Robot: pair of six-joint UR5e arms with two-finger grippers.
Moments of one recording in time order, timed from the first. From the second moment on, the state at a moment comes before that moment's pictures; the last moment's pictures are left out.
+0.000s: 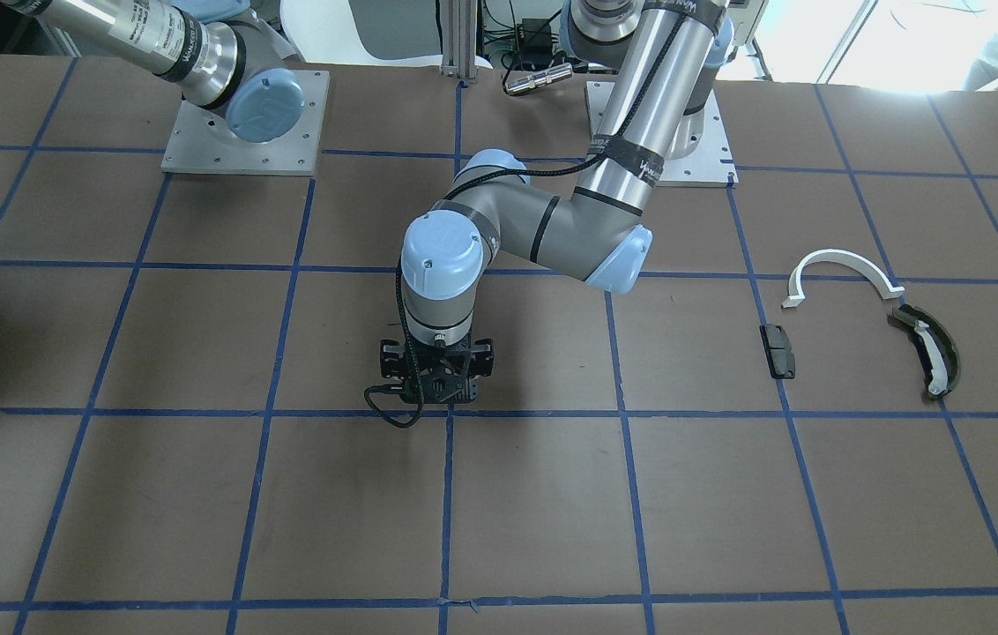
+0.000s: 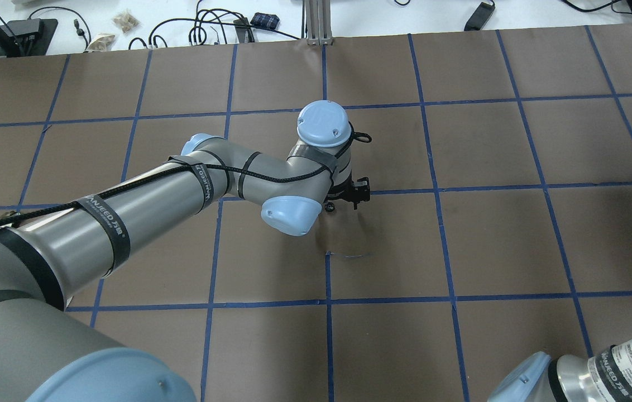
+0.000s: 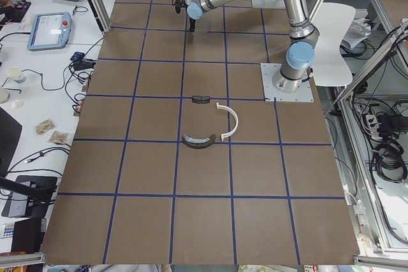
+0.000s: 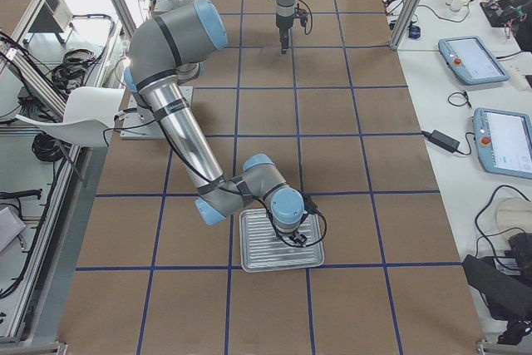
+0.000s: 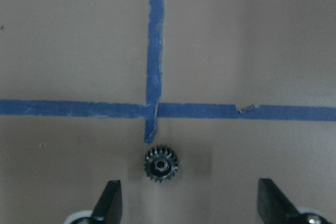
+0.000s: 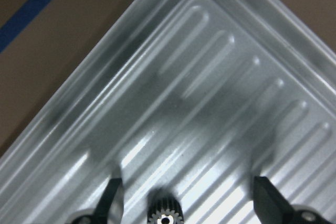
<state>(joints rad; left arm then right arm) -2.01 -2.13 -1.71 -0.84 1.55 -0.47 0.57 -0.90 1.51 -2.19 -1.51 -1.82</state>
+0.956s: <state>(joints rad) -2.00 -2.13 -1.71 -0.84 1.57 -0.47 0.57 -0.91 1.52 -2.18 -1.56 -1.82</state>
